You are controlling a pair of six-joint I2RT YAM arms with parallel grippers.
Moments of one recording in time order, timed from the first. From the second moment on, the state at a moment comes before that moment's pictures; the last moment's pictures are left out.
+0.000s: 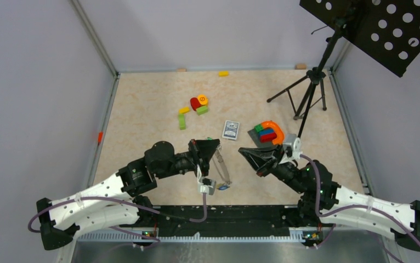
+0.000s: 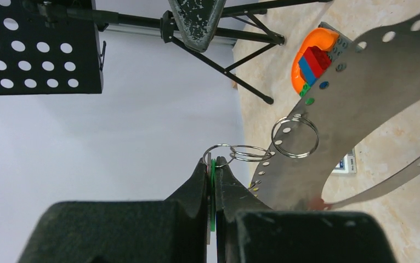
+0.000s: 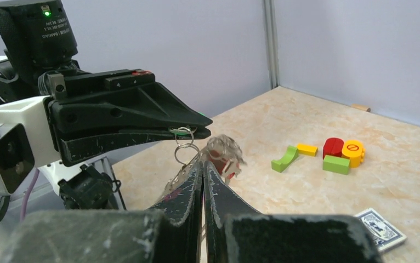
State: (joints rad) left arm -1.07 0.78 0.75 -0.12 0.16 1.36; right arm 1.18 0.53 0.38 0.48 0.18 0.15
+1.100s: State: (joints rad) left arm -1.07 0.78 0.77 -0.17 0.20 1.38; right arm 1.18 0.70 0.43 0.38 -0.17 0.06
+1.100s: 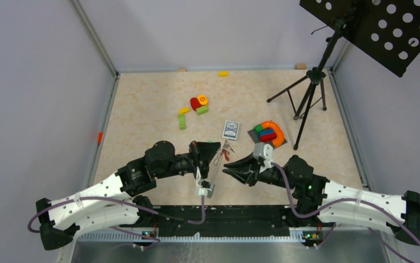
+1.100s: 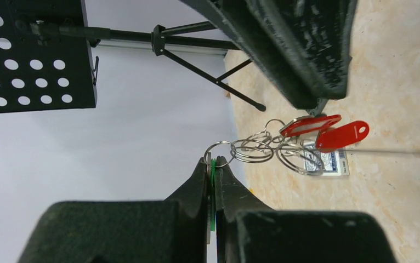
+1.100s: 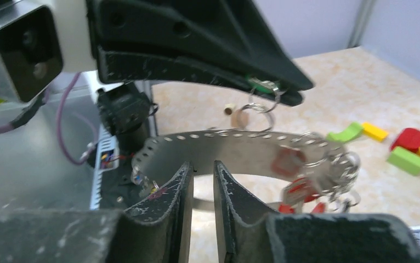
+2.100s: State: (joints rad) left arm -1.07 0.77 0.77 -0.18 0.24 1.38; right arm 1.18 0.82 0.45 0.51 -0.06 -0.14
